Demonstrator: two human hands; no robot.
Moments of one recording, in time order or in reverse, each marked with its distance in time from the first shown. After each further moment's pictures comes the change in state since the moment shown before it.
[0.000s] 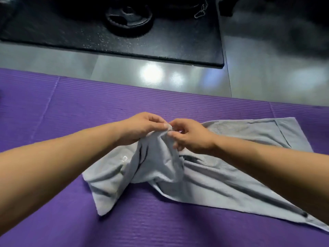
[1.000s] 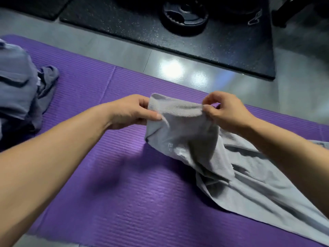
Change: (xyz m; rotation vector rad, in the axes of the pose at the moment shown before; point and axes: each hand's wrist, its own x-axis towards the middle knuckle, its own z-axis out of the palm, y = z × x) left_hand -0.102 -0.033 -0.171 -0.110 0.035 0.072; right_hand 0.075 -0.103 0.040 -0.420 0.315 -0.068
